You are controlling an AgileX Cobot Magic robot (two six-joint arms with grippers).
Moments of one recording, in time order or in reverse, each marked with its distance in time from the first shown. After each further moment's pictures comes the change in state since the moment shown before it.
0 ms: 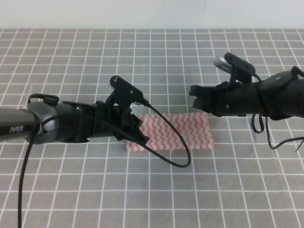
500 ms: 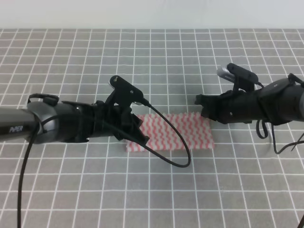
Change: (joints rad) left arm 0.000 -0.031 0.002 0.003 -0.008 -0.032; right arm -0.019 0.035 -0.005 -0.056 0.000 0.002
